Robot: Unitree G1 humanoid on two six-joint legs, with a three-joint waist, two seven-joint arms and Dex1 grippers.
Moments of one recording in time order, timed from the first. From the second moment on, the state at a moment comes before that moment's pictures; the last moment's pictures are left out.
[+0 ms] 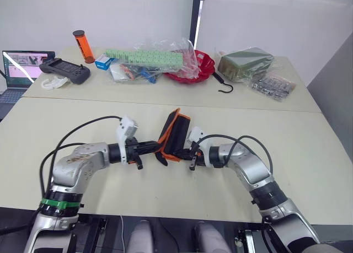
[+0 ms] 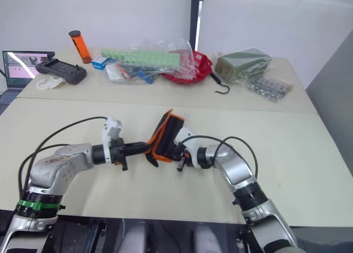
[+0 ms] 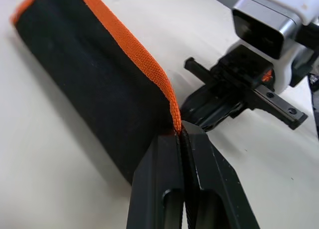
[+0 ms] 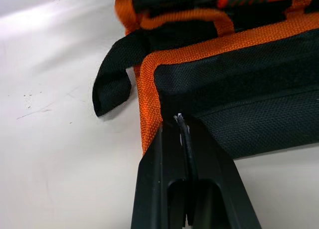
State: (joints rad) left arm -0.40 0.56 -0.05 -0.10 -0.57 0.76 -0.95; right arm -0.50 -0.34 0.32 0.06 0.18 0.53 0.91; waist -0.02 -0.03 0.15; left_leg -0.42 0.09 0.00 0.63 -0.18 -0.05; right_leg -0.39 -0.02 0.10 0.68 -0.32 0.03
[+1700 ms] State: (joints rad) left arm -0.51 0.55 -0.25 0.14 -0.34 0.55 -1.12; right arm -0.62 -0.25 0.22 0.35 0.22 0.34 0.85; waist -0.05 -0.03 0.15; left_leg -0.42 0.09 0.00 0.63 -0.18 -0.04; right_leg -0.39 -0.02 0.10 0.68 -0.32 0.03
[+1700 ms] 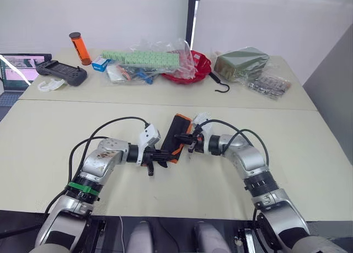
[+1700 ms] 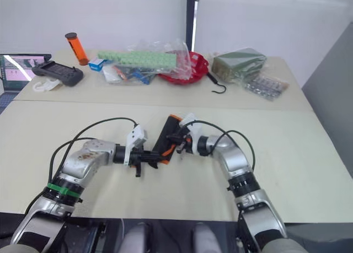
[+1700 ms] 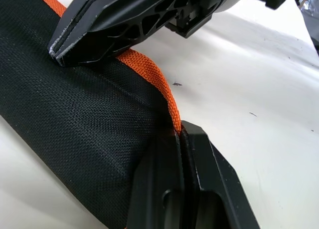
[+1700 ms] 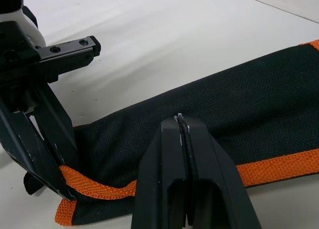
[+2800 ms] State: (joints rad) left arm -0.60 0.53 -0.28 0.28 -0.23 0.37 -1.17; right arm -0.61 -0.22 0.22 0.35 0.17 0.31 0.87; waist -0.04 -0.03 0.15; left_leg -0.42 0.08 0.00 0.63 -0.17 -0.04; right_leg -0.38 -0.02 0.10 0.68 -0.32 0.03
